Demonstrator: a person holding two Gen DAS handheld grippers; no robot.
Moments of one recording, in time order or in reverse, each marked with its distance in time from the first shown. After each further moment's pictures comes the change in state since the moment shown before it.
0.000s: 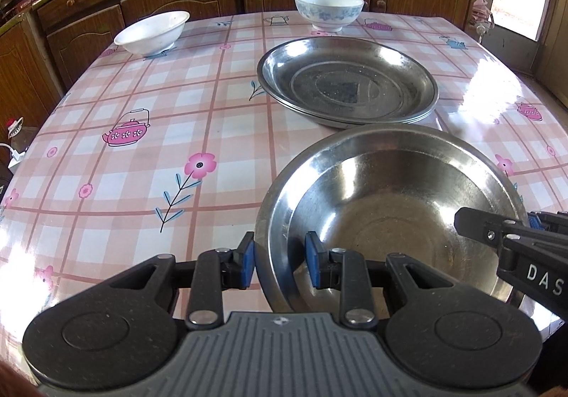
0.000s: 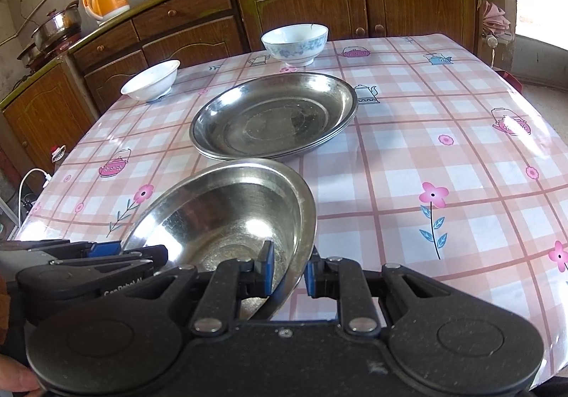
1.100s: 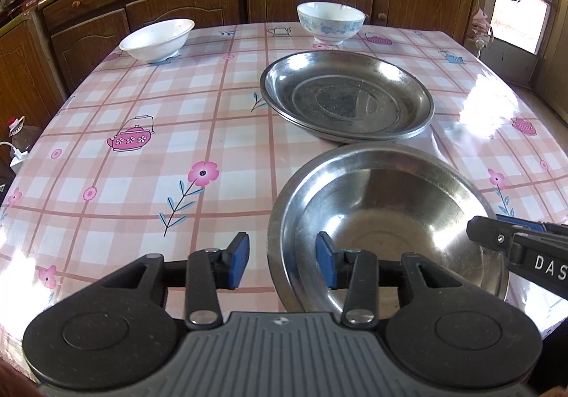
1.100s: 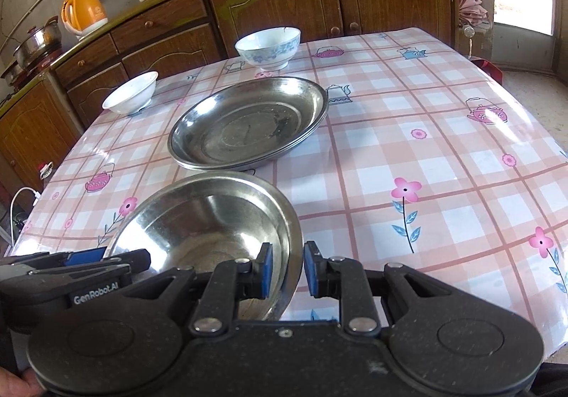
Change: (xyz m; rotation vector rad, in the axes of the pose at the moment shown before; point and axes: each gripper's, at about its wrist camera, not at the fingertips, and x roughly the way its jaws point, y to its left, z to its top) left arm -0.011 0.004 0.003 -0.032 -0.032 -0.012; right arm -0.009 -0.014 0.001 0.069 -0.011 -0.040
